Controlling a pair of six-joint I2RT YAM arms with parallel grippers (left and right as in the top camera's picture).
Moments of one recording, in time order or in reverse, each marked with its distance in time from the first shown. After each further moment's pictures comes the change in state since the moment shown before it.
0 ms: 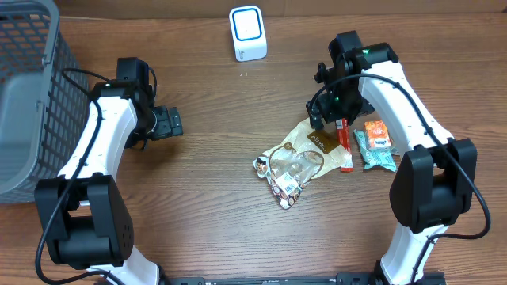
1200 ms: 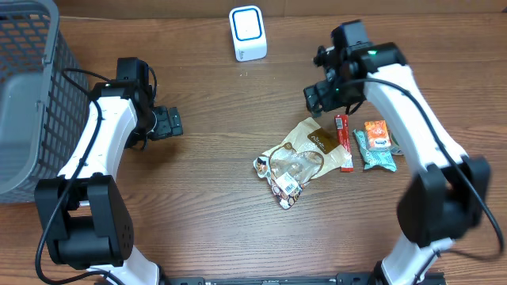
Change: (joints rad) left arm 0.000 0.000 0.000 0.000 0.000 0.000; right arm 0.014 -0.128 -0.004 0.127 0.000 0.000
